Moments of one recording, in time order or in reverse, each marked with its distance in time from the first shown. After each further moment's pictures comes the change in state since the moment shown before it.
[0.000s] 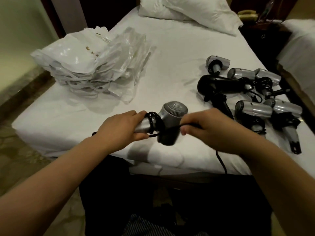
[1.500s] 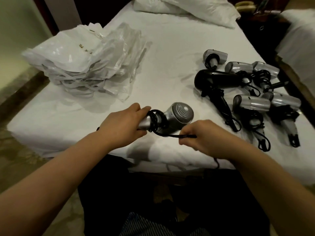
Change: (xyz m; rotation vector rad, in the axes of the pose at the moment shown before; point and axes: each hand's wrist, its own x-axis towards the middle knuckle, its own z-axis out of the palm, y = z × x) left_hand 0.009 0.015 -0.002 0.049 -0.014 0.022; right_hand -0.006 0.020 0.025 0.019 -0.083 0.176
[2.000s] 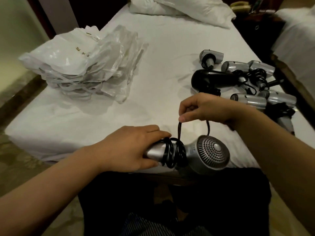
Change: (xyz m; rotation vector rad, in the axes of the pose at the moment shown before) left_hand -0.031 0.021 -0.014 -0.165 -0.041 0.492; right_hand 0.031 0.014 -0.046 0.347 -0.127 -0.073
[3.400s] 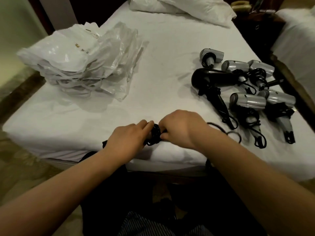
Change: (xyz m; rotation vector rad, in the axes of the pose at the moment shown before) left_hand 0.012 -0.029 0.058 0.405 0.105 -0.311; right_hand 0.015 -0.028 0.066 -0.851 0.067 0.063
